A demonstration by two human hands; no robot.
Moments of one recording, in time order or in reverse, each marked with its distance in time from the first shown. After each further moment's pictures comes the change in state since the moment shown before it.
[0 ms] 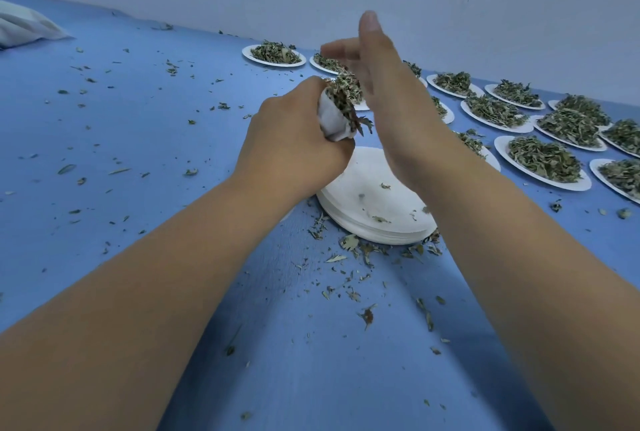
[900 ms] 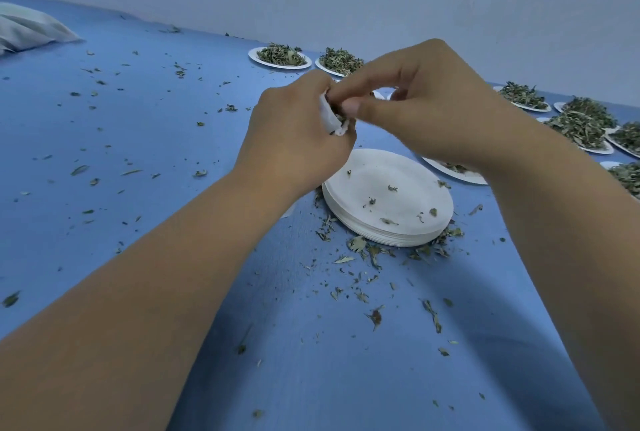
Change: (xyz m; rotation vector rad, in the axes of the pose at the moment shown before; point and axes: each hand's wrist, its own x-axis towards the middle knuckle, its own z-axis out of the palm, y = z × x) left_hand 0.004 0.003 -0.013 0.054 0.051 0.053; right_hand -0.012 -0.020 -0.036 -0.536 -0.205 -0.244
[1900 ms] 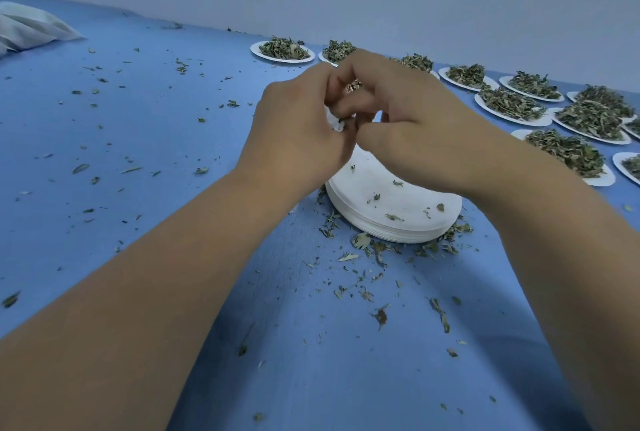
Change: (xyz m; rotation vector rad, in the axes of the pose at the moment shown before) left_hand -0.002 0.001 0.004 -0.071 -0.012 0.023; right_hand -0.013 -0.001 0.018 0.083 -0.140 0.001
